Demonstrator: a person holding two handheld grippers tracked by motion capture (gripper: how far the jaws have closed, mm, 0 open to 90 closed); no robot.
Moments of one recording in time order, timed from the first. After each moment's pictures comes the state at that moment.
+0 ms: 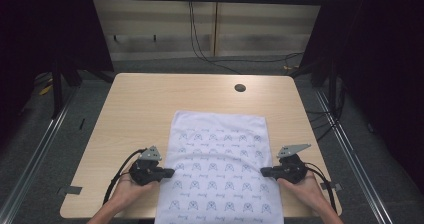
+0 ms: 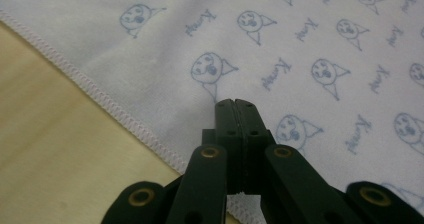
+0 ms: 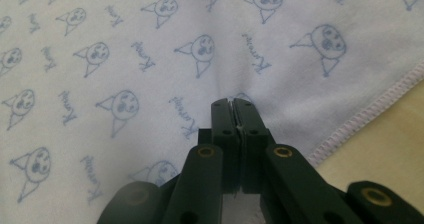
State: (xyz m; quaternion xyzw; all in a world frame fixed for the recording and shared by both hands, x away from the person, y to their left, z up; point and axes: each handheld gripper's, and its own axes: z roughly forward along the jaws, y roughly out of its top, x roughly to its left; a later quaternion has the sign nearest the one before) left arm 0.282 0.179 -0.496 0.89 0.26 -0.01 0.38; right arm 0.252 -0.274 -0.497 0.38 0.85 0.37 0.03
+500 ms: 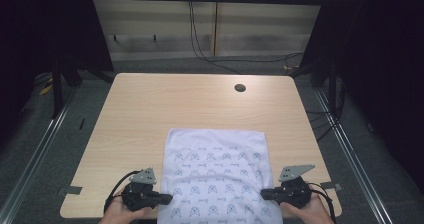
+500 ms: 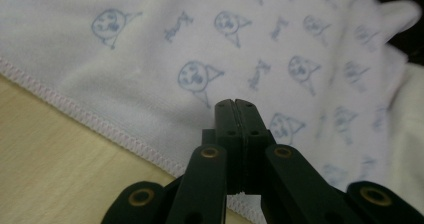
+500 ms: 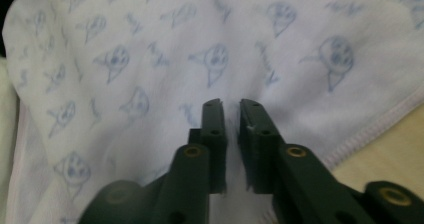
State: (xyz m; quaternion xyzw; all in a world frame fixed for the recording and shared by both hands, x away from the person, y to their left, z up) left arm 0.230 0.193 -0.490 0.88 0.26 -0.09 0.40; right arm 0.195 -0.264 -0.491 0.35 0.86 0.37 0.01
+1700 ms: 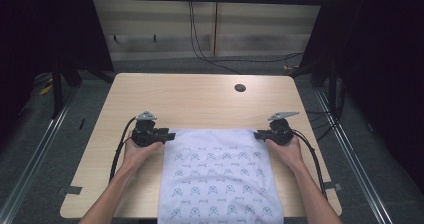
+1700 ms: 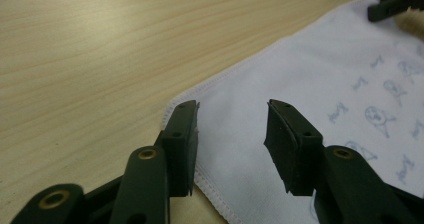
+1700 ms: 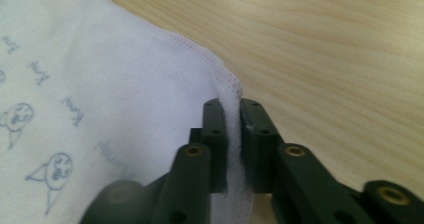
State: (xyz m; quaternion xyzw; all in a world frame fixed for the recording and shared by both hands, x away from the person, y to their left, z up) left arm 0.389 0.185 -0.490 0.82 0.37 0.05 0.44; right arm 0.370 -0.274 -0.505 0.45 0.80 0.38 0.11
